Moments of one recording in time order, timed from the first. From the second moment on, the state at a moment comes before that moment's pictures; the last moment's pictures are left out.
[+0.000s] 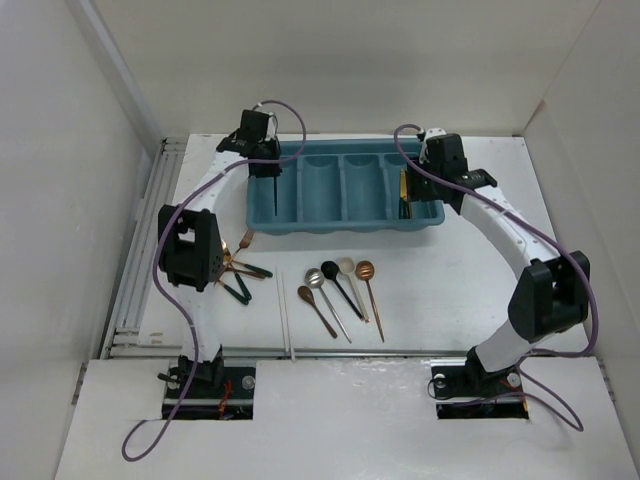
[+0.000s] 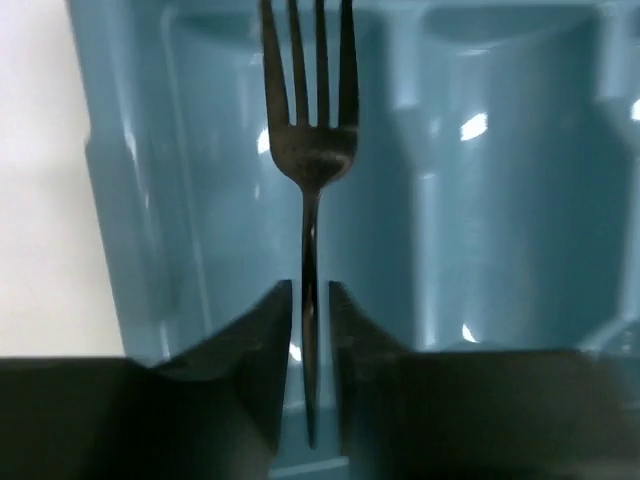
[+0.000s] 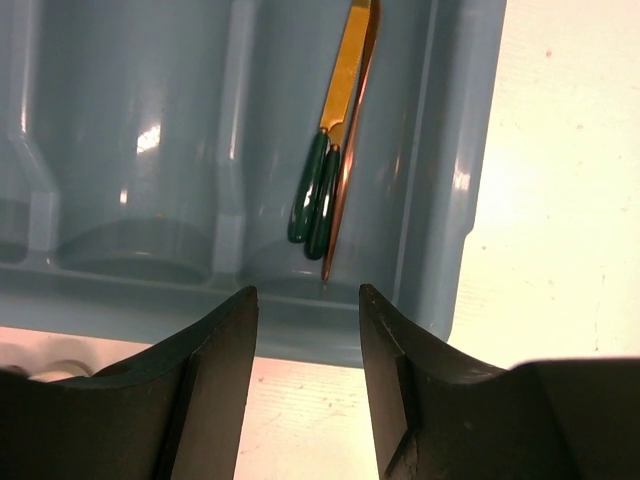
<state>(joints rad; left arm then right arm) -0.24 2.03 1.82 -0.60 0.02 -0.27 0.29 1.60 1.38 -0.51 0.13 0.09</state>
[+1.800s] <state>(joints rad) -0.08 1.60 0.94 -0.60 0.01 0.37 0.36 1.38 1.21 -0.52 0.18 0.07</state>
